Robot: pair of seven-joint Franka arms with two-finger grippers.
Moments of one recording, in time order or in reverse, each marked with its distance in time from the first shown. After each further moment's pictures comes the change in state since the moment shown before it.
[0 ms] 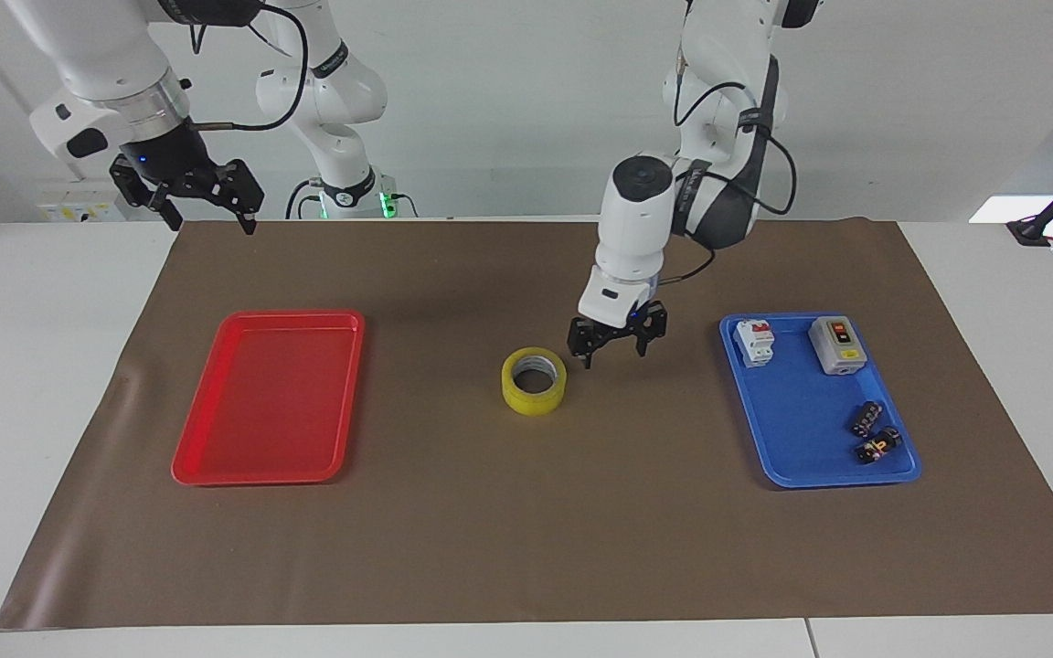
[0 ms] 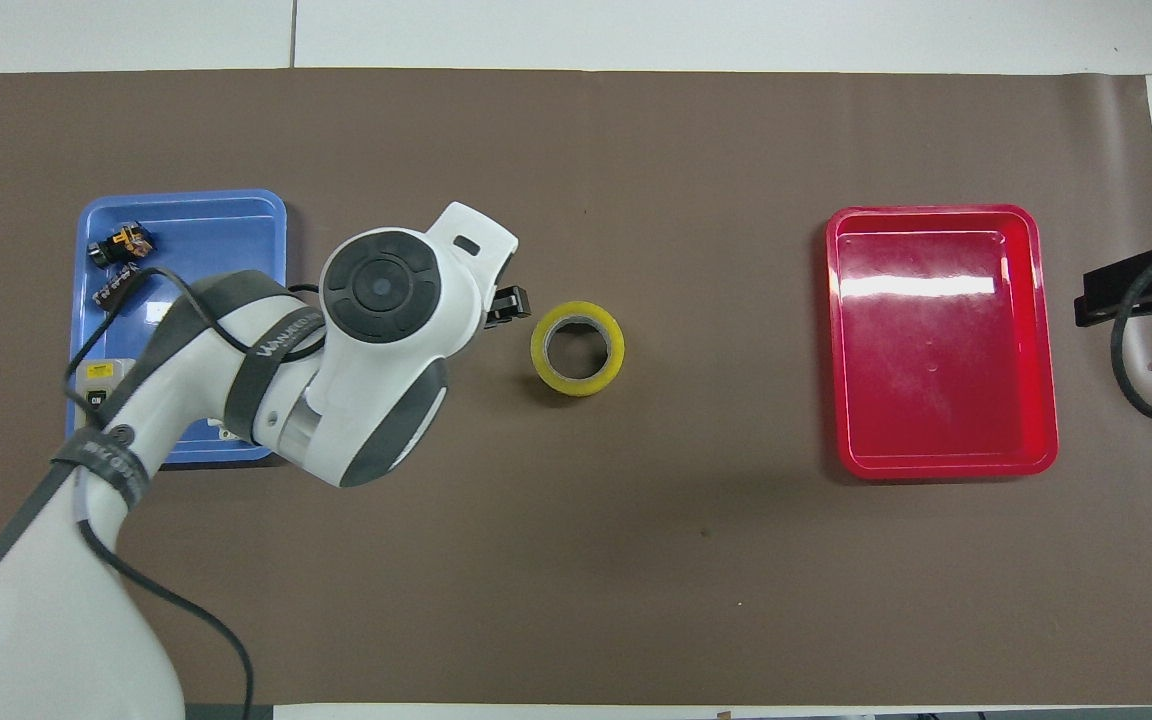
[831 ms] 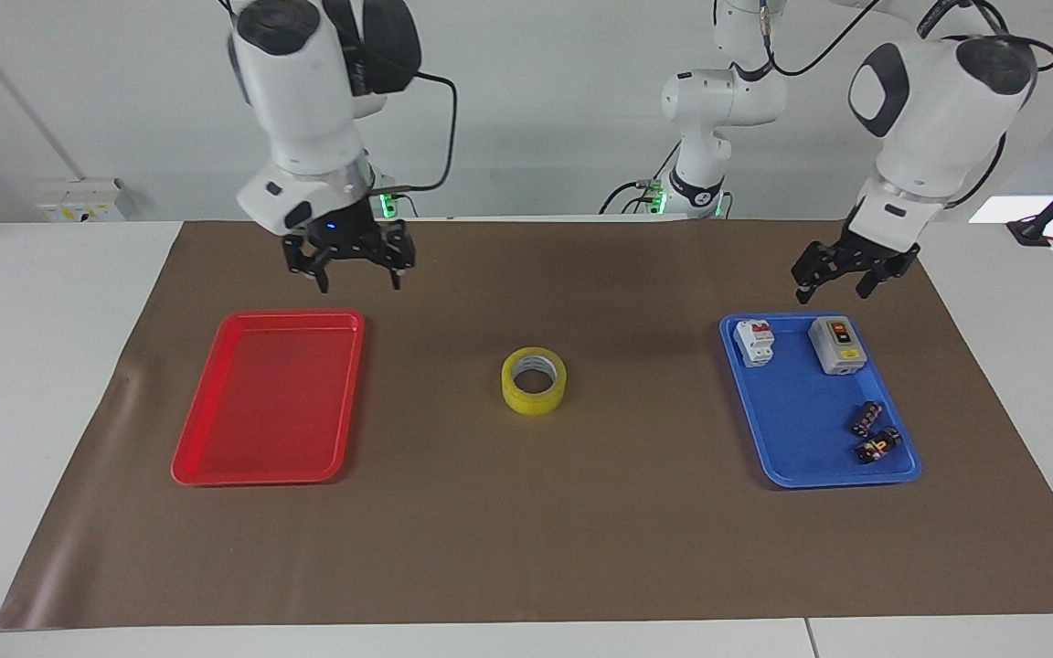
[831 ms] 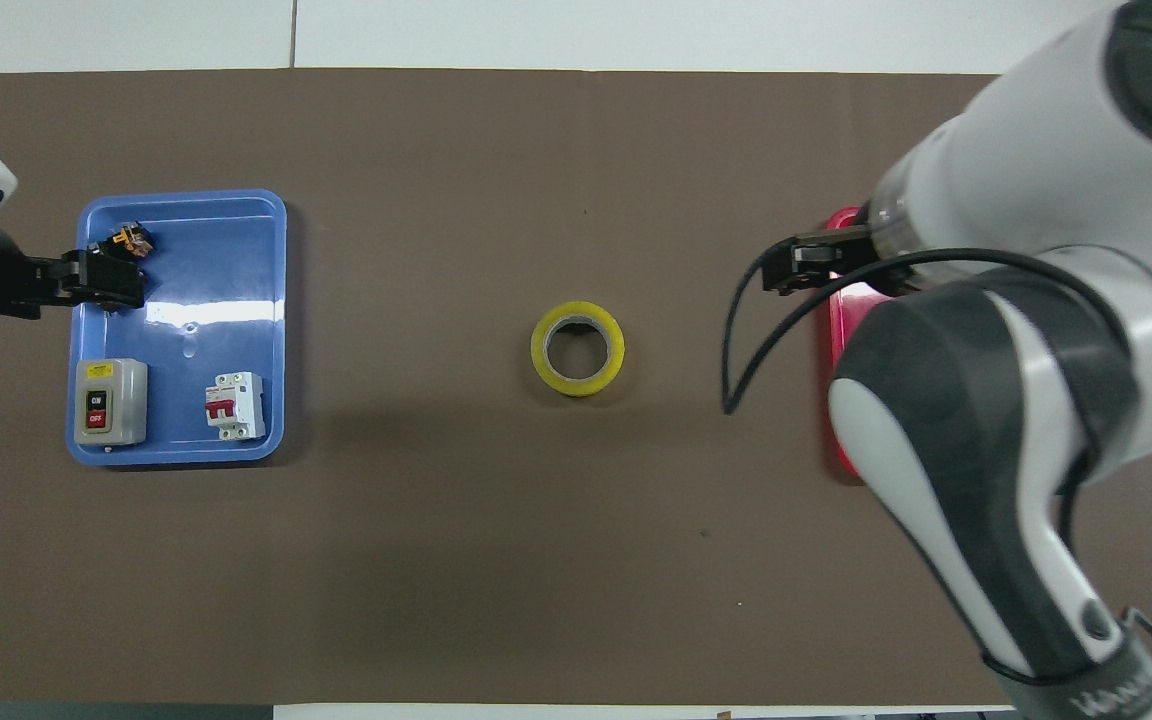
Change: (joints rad) left arm 0.487 -0.216 0.015 0.126 -0.119 -0.367 0.661; right arm 0.367 0.196 0.008 -0.027 -0.003 0.305 0.285
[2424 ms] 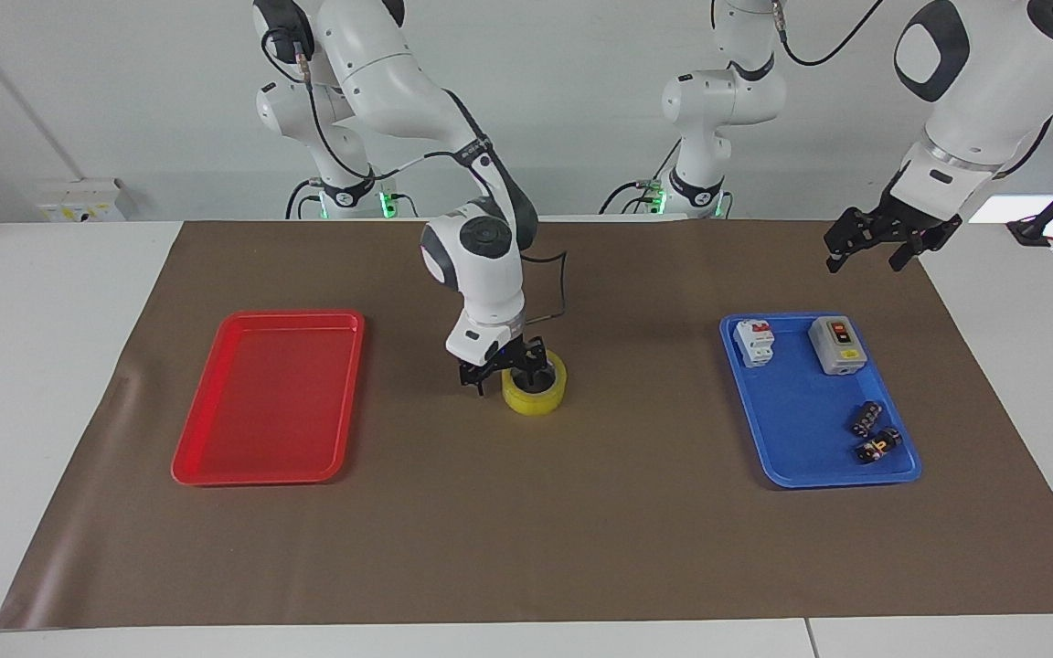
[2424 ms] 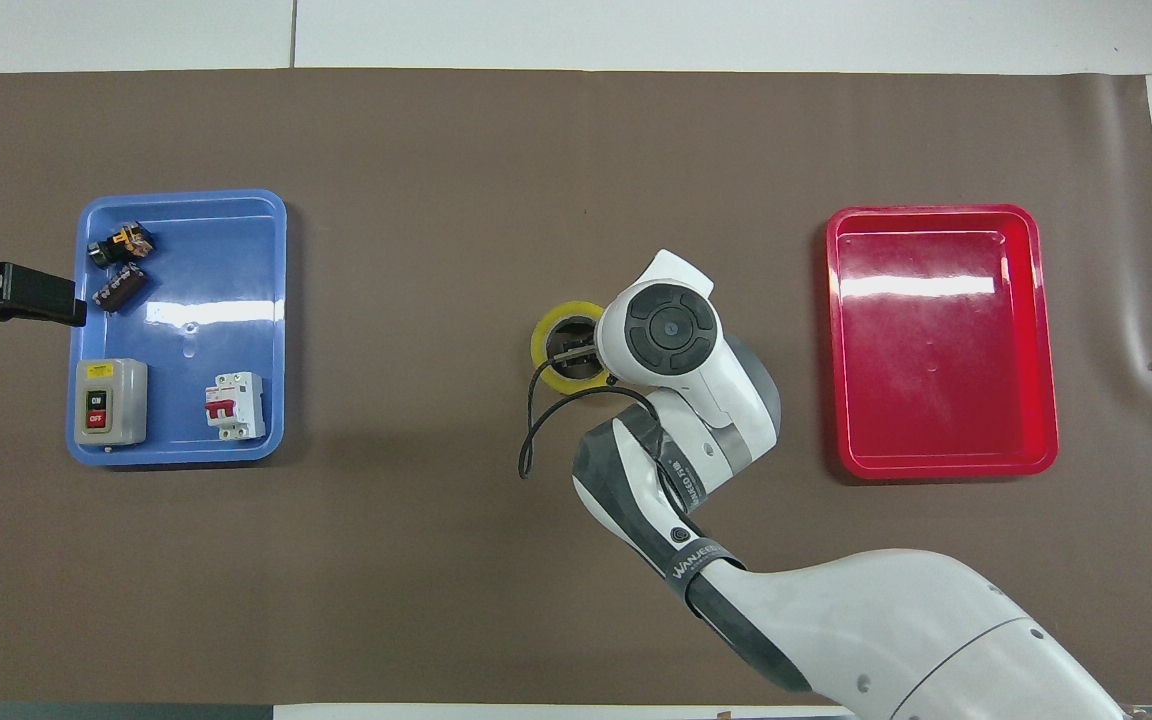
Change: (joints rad) left arm 0.032 0.000 -0.018 0.054 0.011 -0.110 0.073; right arm 0.185 0.268 -0.002 -0.320 -0.002 0.685 0.047
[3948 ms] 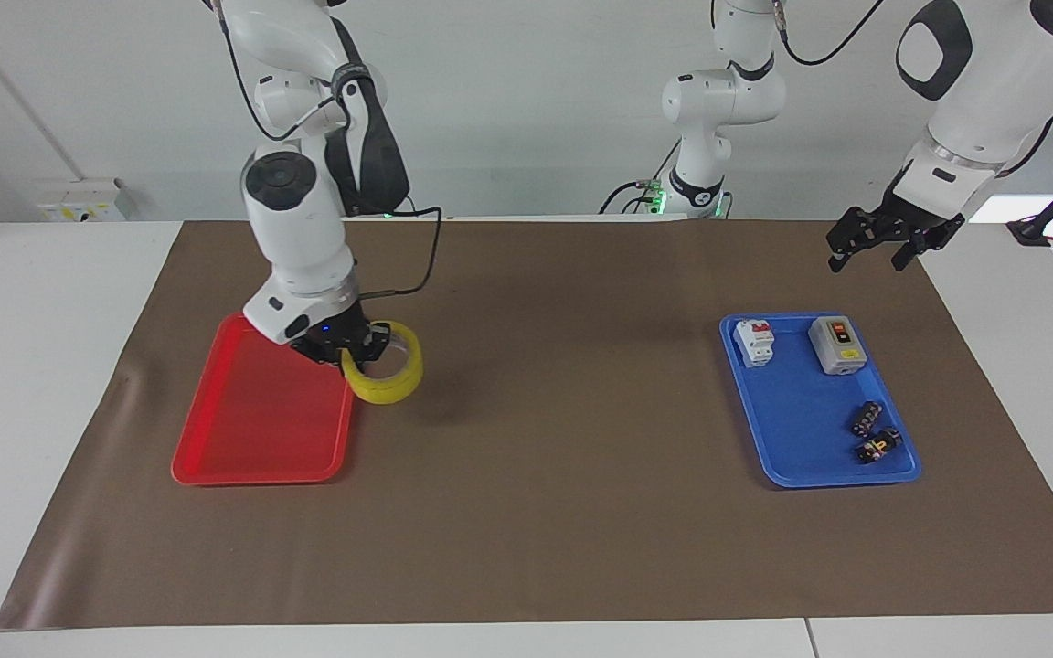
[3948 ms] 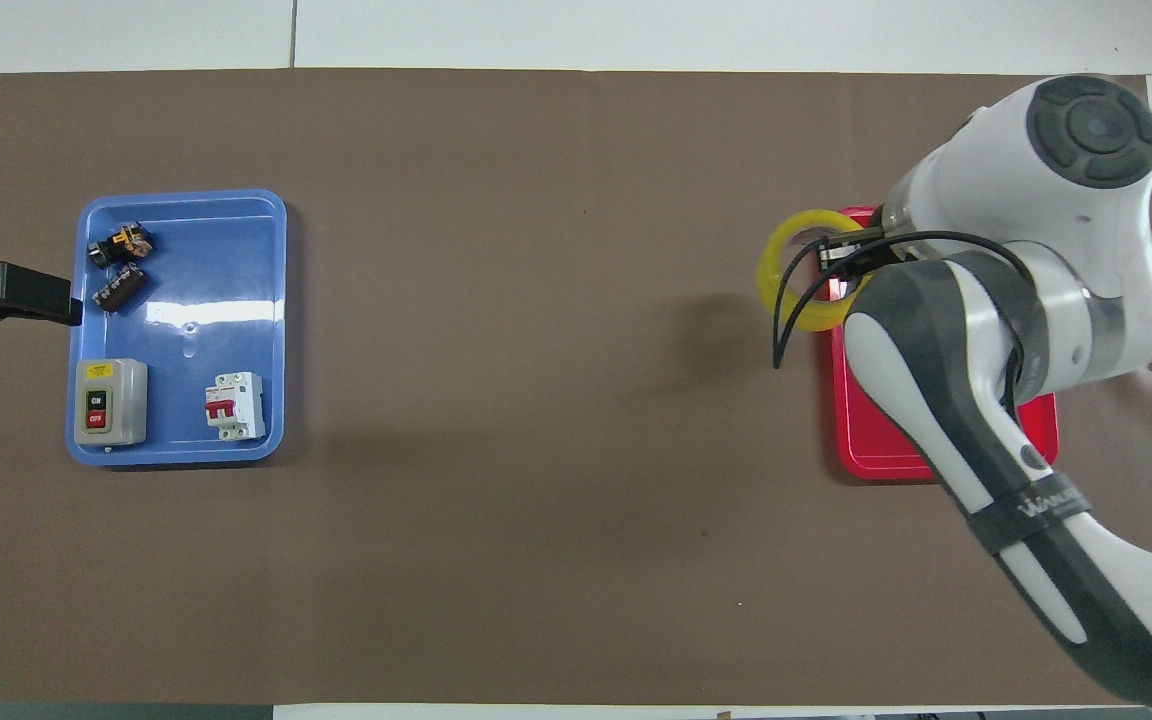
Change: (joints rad) left arm 0.003 -0.001 0.001 0.002 0.001 0.000 0.000; right arm -0.380 -0.235 -0.031 0.101 -0.004 -0.440 -0.339
